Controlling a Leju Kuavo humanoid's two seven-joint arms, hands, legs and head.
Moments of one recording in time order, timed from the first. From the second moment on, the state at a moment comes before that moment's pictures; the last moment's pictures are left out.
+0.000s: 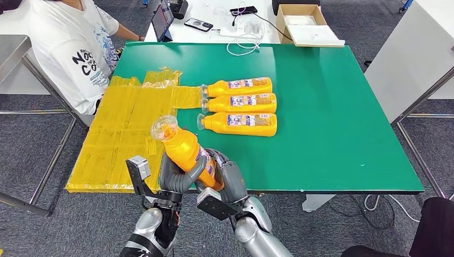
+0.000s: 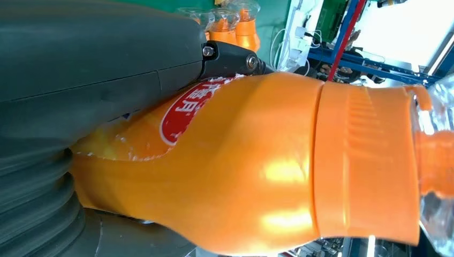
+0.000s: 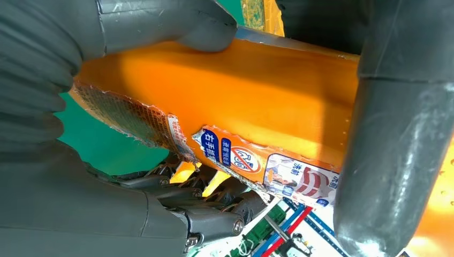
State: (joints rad) left arm -0.16 -0.29 -0.32 -1.18 0.18 -0.01 -0.52; right arm -0.27 0.25 0.46 -0.86 0.46 -0.39 -0.66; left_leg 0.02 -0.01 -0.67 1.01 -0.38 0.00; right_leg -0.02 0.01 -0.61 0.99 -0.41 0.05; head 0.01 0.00
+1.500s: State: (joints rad) left arm -0.54 -0.21 -0.03 -0.92 -0.72 0.69 -0.59; right arm -0.21 0.24 0.43 -1.28 0.16 -0.52 -0.70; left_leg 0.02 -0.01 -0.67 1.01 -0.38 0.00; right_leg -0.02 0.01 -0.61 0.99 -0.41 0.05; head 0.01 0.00
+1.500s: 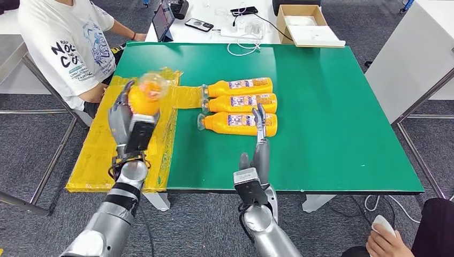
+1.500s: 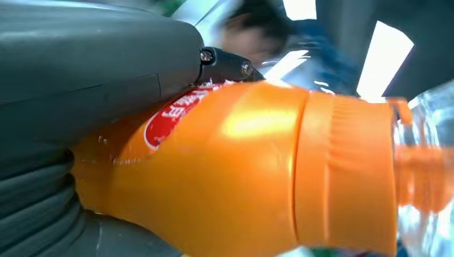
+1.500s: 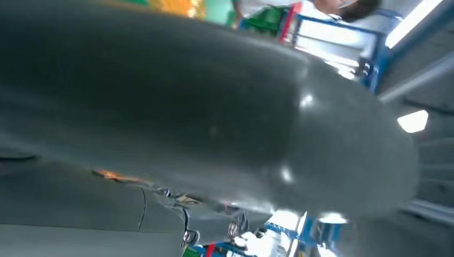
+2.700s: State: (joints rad) left arm -0.68 -0.07 0.29 -0.38 -1.45 0.66 -0.29; right arm -0.20 0.25 0.41 -1.33 0.09 -0.46 -0.70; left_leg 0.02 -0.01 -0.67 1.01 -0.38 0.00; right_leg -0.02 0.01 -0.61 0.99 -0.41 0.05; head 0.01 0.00
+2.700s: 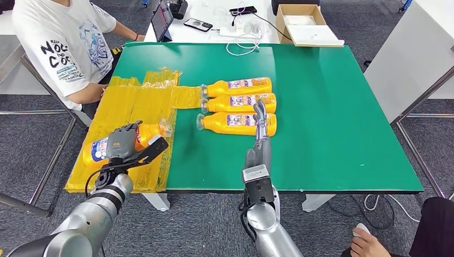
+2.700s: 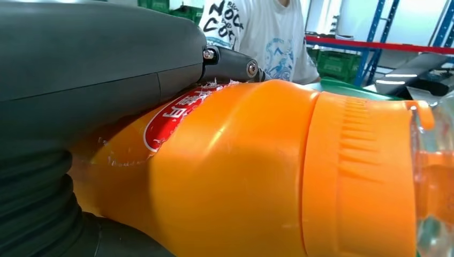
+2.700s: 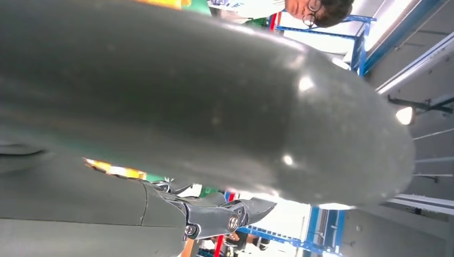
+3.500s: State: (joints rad) left arm -0.71 -0.06 0.24 -0.35 -1.32 0.34 -0.34; right arm -0.21 0.27 0.38 -1.26 0.09 -0.43 -0.70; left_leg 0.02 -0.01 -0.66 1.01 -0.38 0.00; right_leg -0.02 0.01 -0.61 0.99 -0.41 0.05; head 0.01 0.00
